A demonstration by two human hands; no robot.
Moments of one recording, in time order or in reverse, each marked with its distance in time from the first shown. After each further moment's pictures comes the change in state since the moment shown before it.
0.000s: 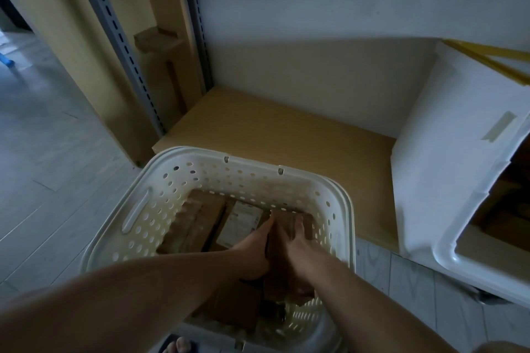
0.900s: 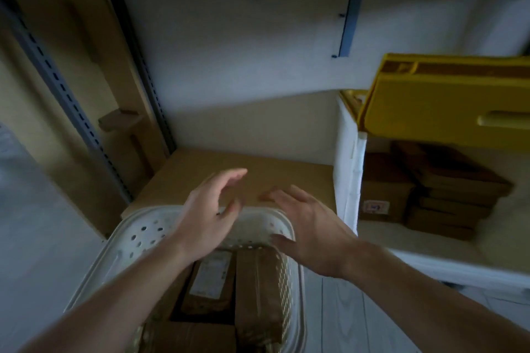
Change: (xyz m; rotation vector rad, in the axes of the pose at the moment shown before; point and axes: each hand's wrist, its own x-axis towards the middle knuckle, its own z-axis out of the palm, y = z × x) left_hand -0.108 0.128 -0.099 0.034 0.648 0.554; right_hand -0.175 0.037 -0.122 0.308 0.715 -0.255
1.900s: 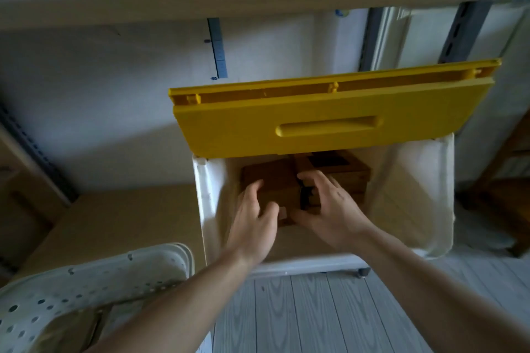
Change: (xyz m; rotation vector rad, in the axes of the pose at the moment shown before) left_hand 0.051 0.183 0.199 -0.310 -0.151 -0.121; right_hand -0.121 0.172 -0.096 0.208 0.362 0.494
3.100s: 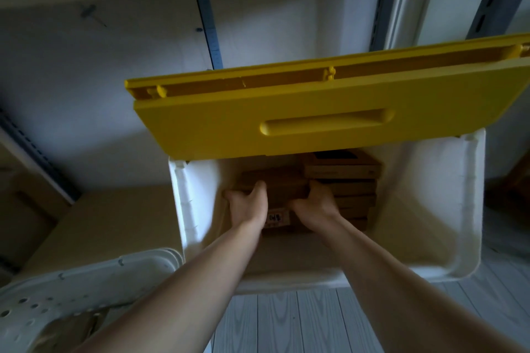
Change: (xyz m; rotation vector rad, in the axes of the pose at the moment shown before) left_hand 0.072 0.001 0.037 -0.322 0.331 -0.570; right_hand 0.070 0.036 0.050 0.365 0.050 0.428
